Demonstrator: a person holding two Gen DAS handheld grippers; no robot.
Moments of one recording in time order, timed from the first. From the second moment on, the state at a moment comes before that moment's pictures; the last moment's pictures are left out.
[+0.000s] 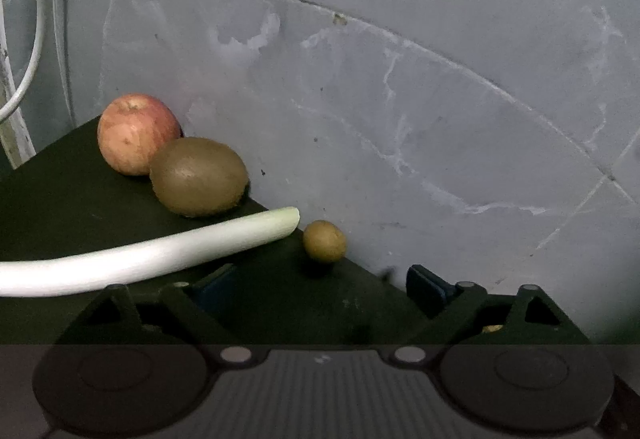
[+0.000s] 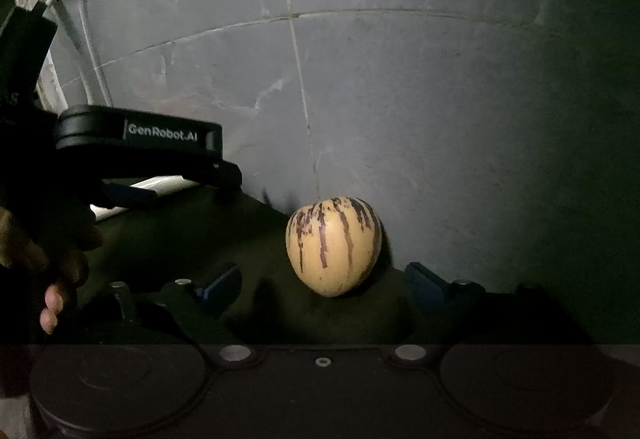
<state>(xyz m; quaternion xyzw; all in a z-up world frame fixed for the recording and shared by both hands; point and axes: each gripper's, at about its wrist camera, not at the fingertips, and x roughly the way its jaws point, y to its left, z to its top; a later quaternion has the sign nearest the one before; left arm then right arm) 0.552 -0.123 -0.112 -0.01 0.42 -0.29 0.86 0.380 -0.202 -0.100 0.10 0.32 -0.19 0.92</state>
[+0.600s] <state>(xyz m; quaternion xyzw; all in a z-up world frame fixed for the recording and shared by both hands) 0.561 -0.138 -0.122 0.00 0.41 -0.29 0.86 0.383 -0.202 -0.110 0.11 0.31 -0.21 0.92</state>
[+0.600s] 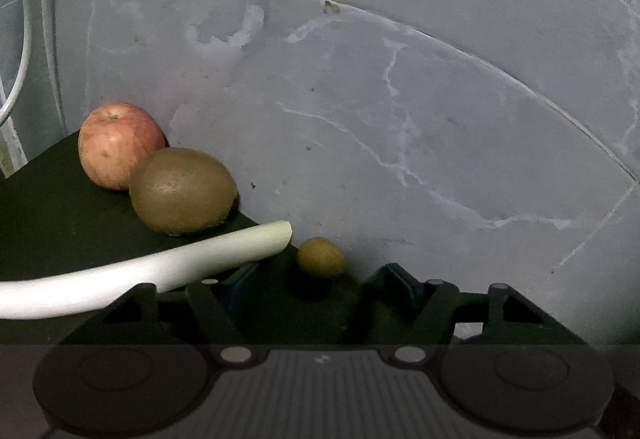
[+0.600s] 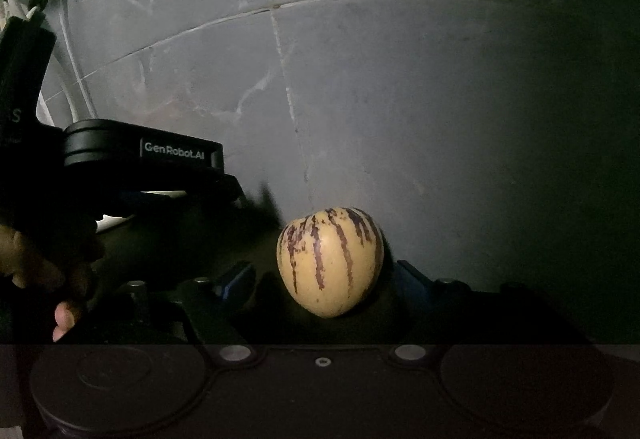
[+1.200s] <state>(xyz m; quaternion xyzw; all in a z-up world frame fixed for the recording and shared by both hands) 0.557 -0.141 -0.113 0.00 0.42 -0.28 0.87 0.375 -0.198 -0.105 0.13 0.30 -0.25 0.91</state>
